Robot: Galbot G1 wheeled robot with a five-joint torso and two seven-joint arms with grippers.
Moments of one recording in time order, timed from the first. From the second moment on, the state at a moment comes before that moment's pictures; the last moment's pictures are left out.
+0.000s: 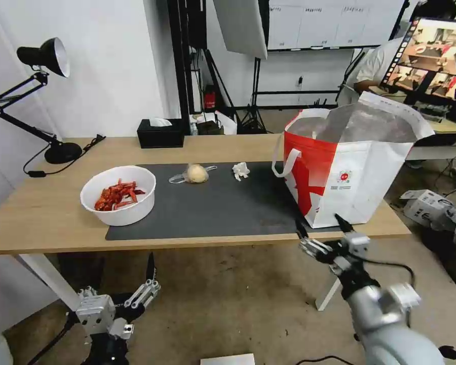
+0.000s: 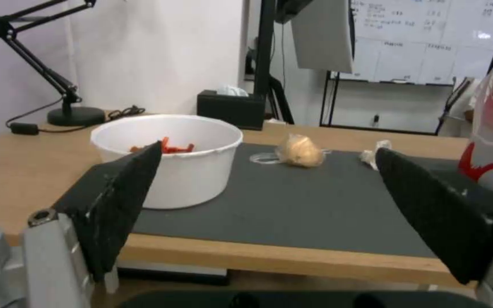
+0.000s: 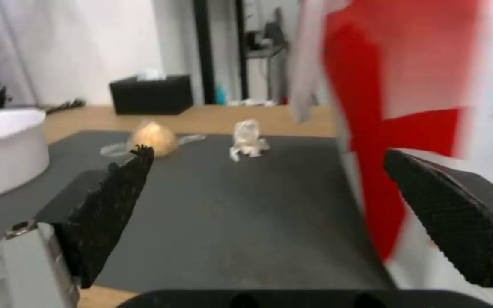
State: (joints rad) left arm 2.13 -1.46 -0.43 -2.50 -0.01 -0.25 -0.22; right arm -1.41 1.00 0.36 2.21 0.52 -0.13 0.16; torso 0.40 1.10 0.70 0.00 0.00
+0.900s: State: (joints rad) left arm 2.02 -1.49 -0.43 -2.50 0.00 -0.16 -0.24; right arm -0.37 1.19 -0.26 1.38 0.81 -0.31 0.43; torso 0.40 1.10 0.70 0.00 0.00
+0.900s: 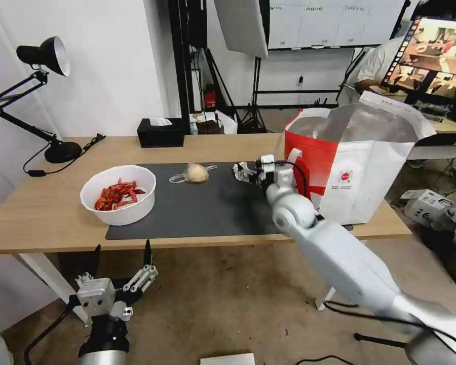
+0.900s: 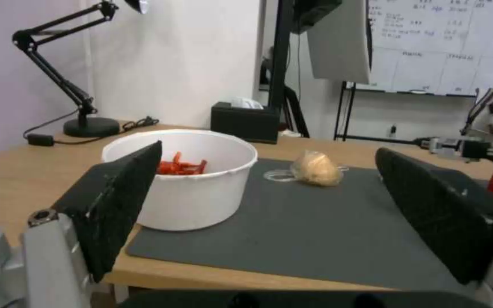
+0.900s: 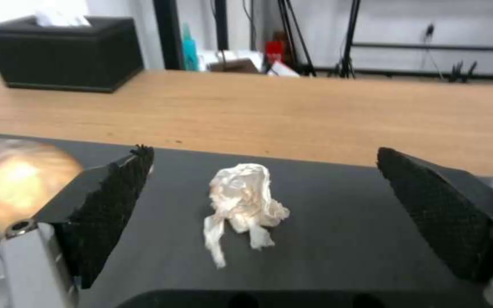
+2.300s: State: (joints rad) left arm 1.97 -1.46 -0.47 -2.50 -0.05 -0.15 -0.25; right arm -0.20 1.43 -0.24 0.99 1.02 -0.39 0.51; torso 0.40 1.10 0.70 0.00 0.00
